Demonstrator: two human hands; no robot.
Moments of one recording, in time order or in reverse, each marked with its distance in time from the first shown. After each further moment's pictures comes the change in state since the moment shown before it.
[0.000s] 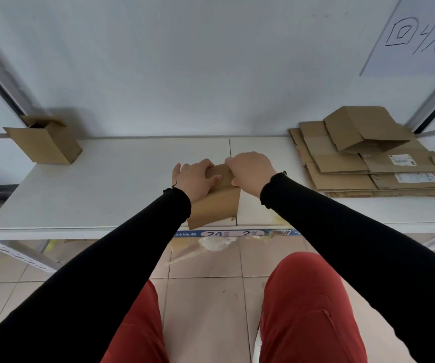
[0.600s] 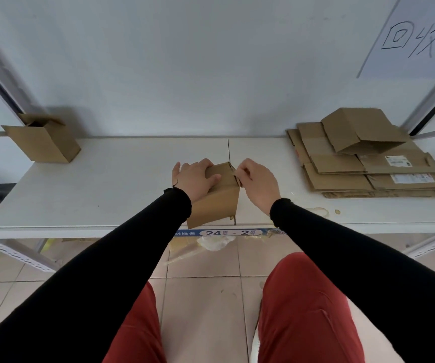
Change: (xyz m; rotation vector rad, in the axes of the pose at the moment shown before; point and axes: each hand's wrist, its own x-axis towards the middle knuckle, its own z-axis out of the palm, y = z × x) left_hand 0.000 0.000 0.002 0.028 0.006 0.006; right_hand -0.026 0.004 0.053 0.826 0.269 0.319
